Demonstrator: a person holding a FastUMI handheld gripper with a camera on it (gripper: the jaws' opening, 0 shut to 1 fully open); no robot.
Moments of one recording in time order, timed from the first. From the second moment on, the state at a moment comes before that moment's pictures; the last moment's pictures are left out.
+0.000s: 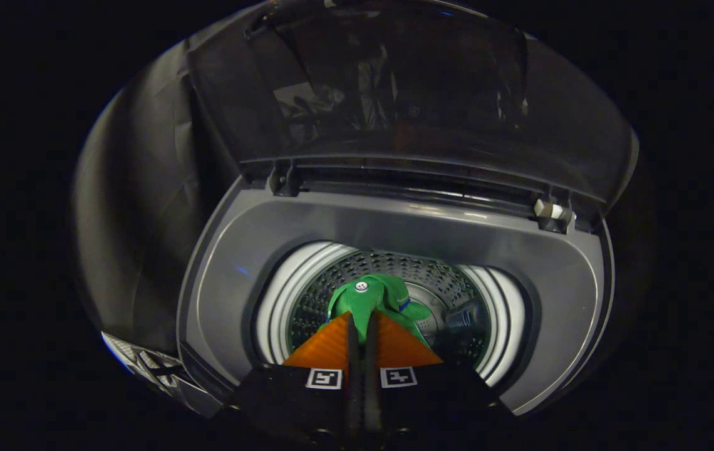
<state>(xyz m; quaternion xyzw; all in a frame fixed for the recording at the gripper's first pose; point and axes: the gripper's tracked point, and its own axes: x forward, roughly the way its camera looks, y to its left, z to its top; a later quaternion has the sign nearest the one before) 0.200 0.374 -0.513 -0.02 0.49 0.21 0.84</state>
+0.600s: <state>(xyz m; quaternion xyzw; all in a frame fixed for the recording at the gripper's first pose) 0.211 0.360 -0.518 -0.04 0.48 0.19 0.85</state>
